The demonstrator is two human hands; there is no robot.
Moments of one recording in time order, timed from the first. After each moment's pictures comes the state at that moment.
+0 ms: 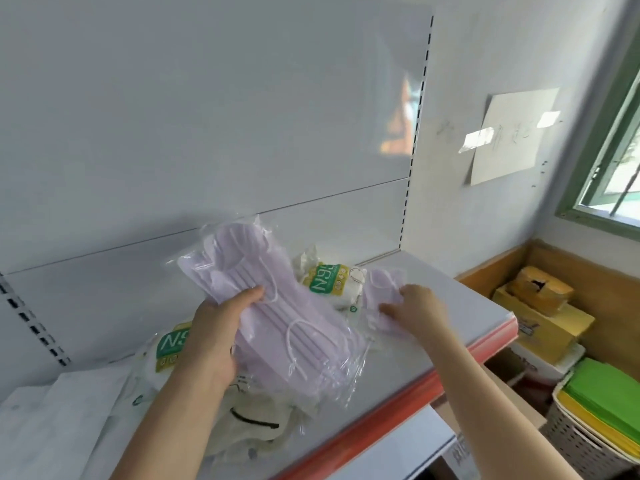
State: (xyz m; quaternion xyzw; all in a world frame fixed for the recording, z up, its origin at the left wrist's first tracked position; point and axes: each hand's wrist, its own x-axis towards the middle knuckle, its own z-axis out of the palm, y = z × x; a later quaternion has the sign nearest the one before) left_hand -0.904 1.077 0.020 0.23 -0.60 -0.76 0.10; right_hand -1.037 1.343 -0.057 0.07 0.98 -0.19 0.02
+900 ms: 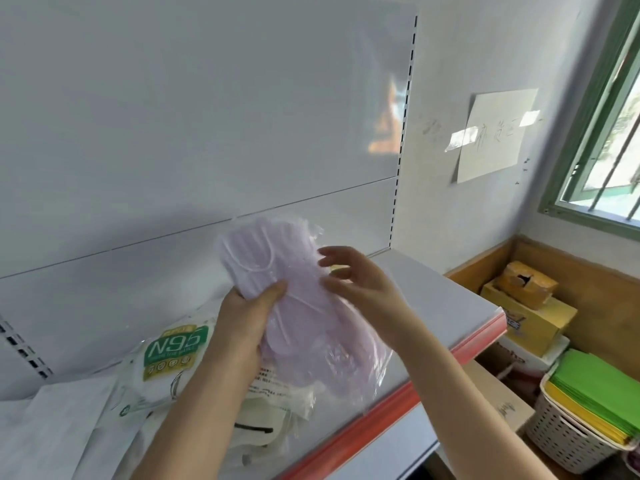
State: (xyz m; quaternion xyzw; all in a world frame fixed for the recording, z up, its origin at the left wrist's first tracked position) left_hand -0.916 1.112 0.024 0.17 -0.62 -0.76 0.09; right_hand -0.967 1.284 0.010 -0.21 0.70 -0.68 -0.01
